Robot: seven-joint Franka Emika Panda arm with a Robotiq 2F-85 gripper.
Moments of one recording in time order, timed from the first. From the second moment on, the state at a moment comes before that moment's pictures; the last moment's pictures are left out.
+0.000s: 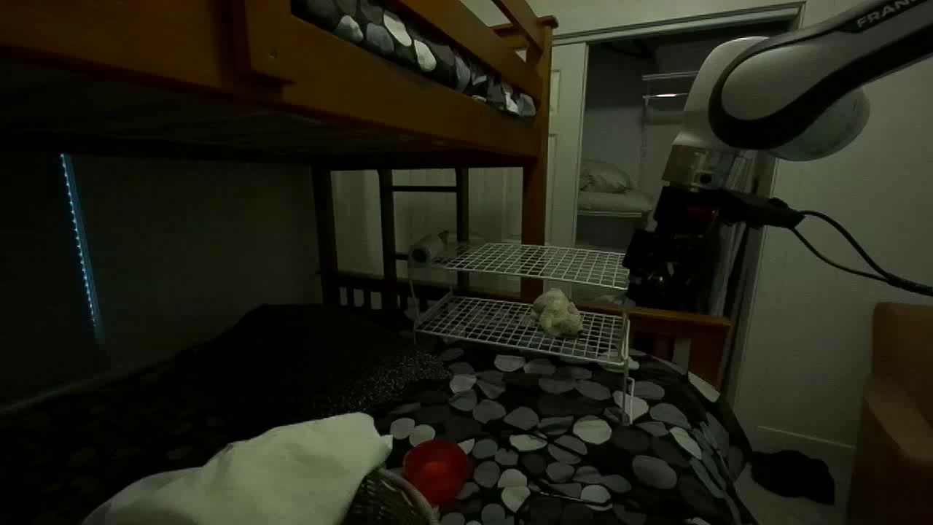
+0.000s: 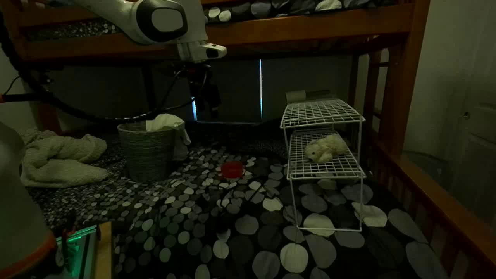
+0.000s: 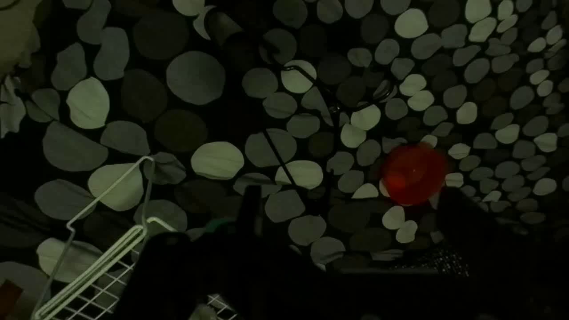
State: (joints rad) arm 0.14 -0.44 0.12 -2.42 0.16 2.19 0.07
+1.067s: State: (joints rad) arm 0.52 -0.25 0.42 -2.26 0.34 2.30 -0.05
